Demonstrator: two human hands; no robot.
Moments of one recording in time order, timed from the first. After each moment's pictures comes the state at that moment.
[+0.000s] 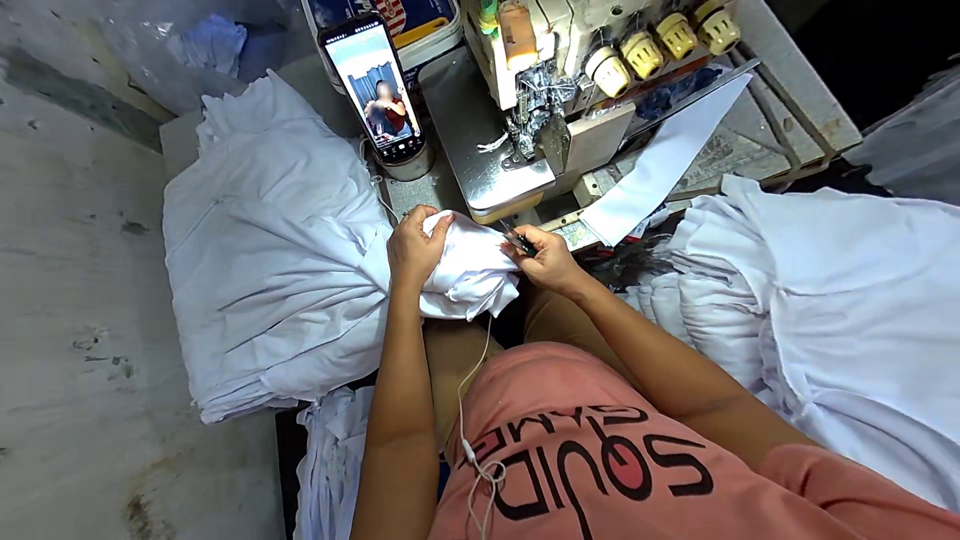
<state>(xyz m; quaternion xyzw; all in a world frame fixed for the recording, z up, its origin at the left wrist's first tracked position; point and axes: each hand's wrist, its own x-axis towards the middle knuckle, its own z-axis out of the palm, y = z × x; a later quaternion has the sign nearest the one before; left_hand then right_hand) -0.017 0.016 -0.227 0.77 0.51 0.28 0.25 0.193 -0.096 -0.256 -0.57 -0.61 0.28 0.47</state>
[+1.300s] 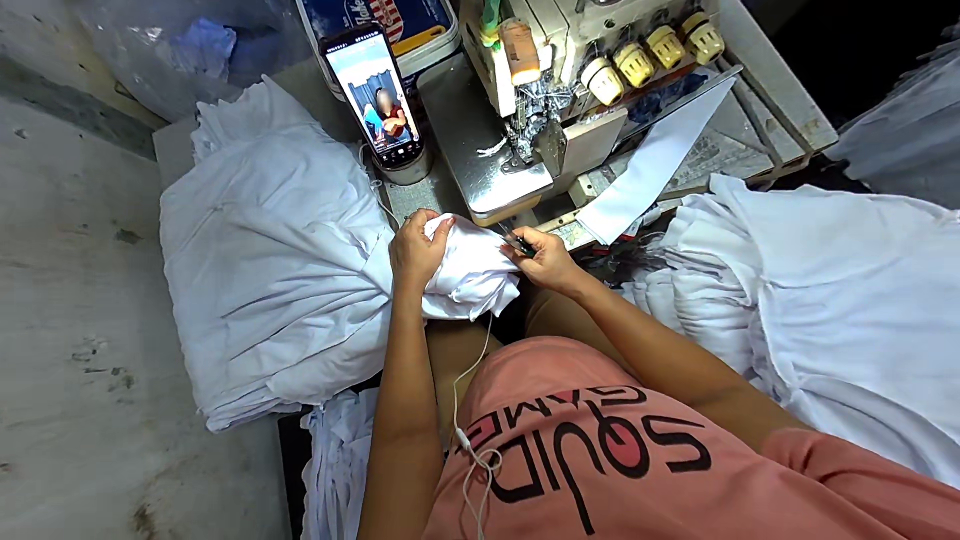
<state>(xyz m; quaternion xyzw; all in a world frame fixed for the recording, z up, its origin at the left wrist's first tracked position) -0.018 0.017 -0.225 0.77 0.51 0.26 0.26 0.193 -0.096 -0.254 -0.58 -0.61 0.28 0.46</state>
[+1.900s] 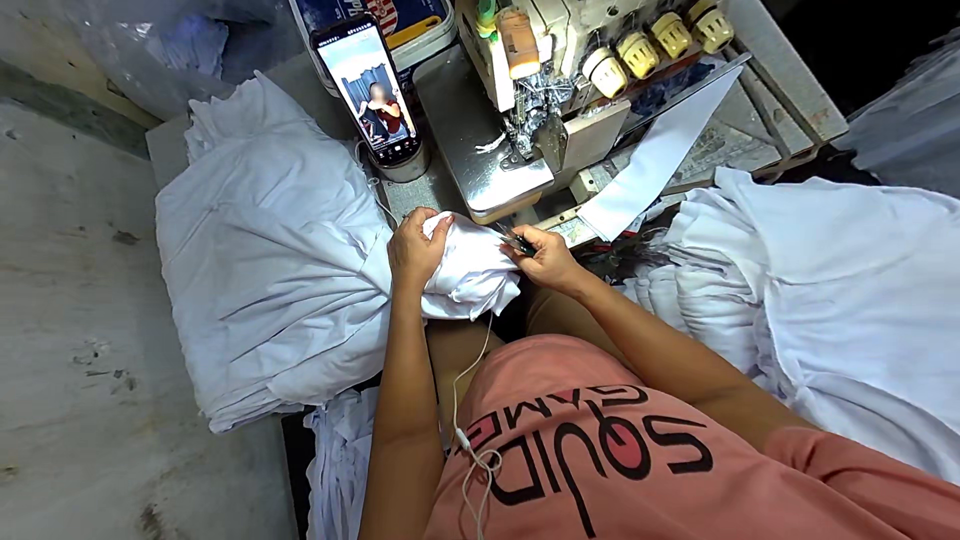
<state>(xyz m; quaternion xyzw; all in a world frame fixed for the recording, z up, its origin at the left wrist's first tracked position) -0.019 0.018 -0.227 0.77 0.51 0.27 0.26 0.191 -0.096 -0.254 -0.57 -0.62 0.26 0.46</state>
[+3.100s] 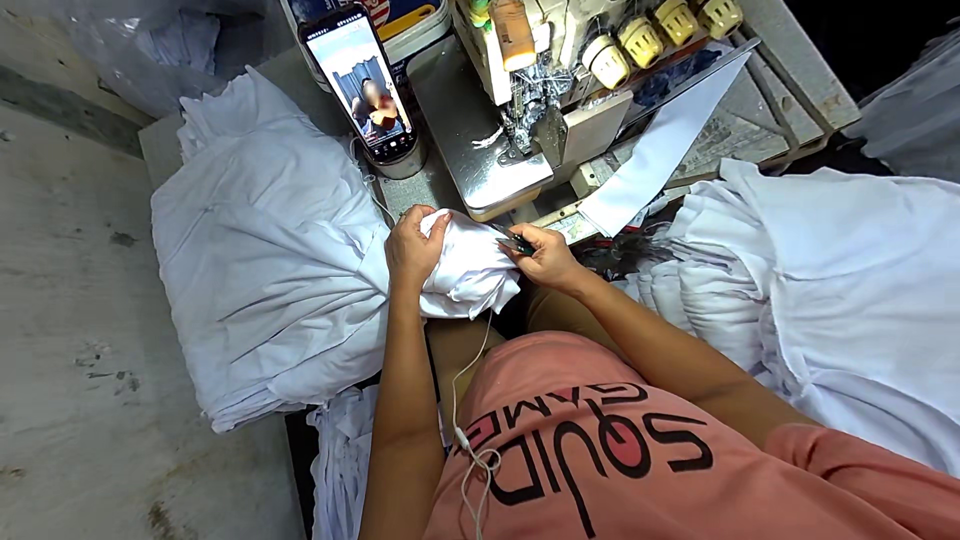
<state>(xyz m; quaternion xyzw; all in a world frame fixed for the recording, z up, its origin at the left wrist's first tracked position) -0.018 0.018 -0.227 0.78 0.50 0.27 0.26 0.190 -0.097 -0.260 -0.56 -0.64 0.22 0.47</state>
